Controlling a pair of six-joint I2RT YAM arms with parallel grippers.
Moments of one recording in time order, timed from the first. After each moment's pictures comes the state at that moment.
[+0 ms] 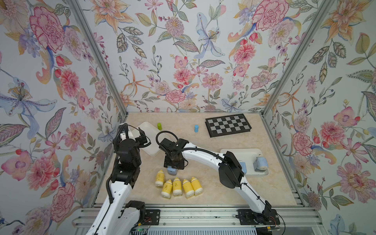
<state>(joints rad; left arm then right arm) -0.14 0.81 0.71 0.00 -0.50 -0.07 1.08 2.40 2.19 -1.11 -0.09 1.08</state>
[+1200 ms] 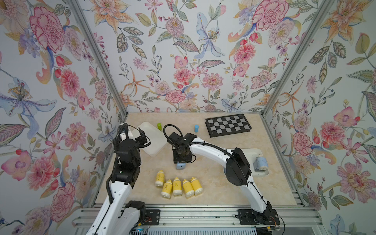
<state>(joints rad) -0.14 0.82 0.71 0.00 -0.50 -0.07 0.99 2.26 2.05 -1.11 -0.05 0.77</state>
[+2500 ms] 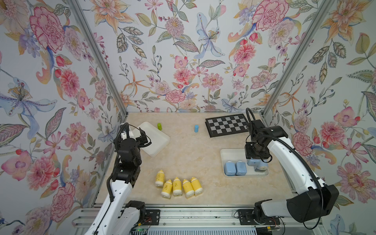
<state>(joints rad) -0.14 0.83 0.71 0.00 -0.50 -0.07 0.22 1.38 1.38 -1.43 0.18 0.25</state>
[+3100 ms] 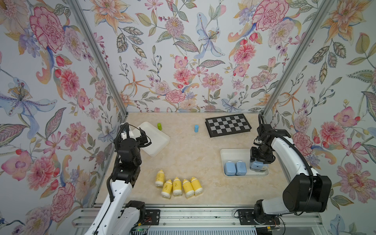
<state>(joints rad) -0.14 0.83 0.71 0.00 -0.49 -0.07 -0.01 1.47 1.25 -1.31 0.03 0.18</state>
